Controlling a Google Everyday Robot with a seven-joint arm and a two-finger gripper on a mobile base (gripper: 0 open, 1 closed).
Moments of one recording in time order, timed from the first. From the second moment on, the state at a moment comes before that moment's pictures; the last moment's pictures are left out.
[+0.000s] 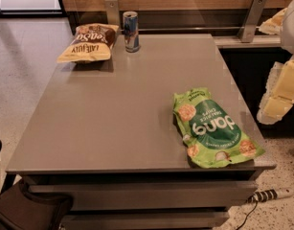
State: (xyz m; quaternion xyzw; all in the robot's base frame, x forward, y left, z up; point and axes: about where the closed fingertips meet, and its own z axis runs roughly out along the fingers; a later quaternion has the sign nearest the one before) arm 0.438 -0.211 0.996 -0.60 0.77 -0.06 0.19
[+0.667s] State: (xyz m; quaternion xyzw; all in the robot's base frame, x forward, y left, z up) arm 0.464 -0.200 0.953 -0.53 0.83 -0.01 0.16
